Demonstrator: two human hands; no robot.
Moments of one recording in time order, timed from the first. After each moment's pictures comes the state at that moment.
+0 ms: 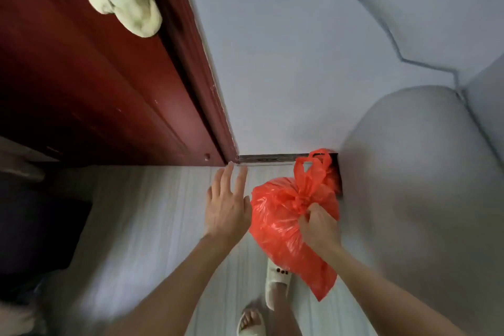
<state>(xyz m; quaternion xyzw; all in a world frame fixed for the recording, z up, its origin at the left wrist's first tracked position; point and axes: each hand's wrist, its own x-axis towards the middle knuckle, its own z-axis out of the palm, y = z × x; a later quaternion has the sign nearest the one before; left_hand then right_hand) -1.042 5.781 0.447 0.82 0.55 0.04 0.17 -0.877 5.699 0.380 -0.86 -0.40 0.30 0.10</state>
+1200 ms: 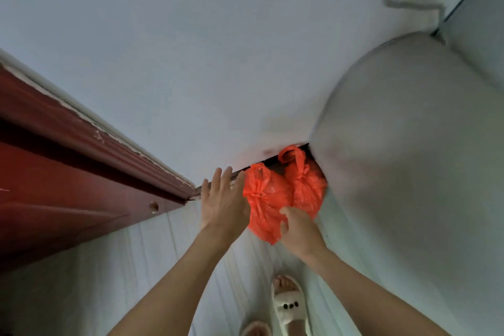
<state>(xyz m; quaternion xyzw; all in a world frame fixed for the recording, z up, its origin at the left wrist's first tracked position) -0.916 5.947 0.289 0.90 0.39 -0.13 0.15 -0.824 5.818 0.217 -0.86 -0.33 0.36 0.17</state>
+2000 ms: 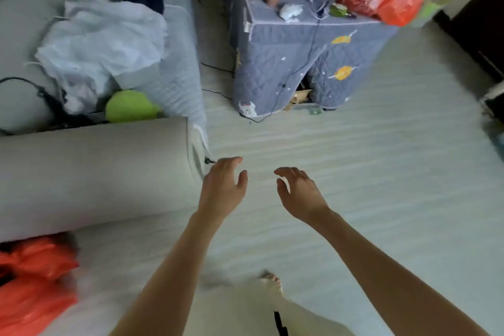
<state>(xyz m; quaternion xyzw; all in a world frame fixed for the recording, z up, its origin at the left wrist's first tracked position) -1.013 5.204 0.568 0.90 -0.23 -0.15 0.33 -1.107 5.063 0.570 -0.93 0.23 0.04 0.28</state>
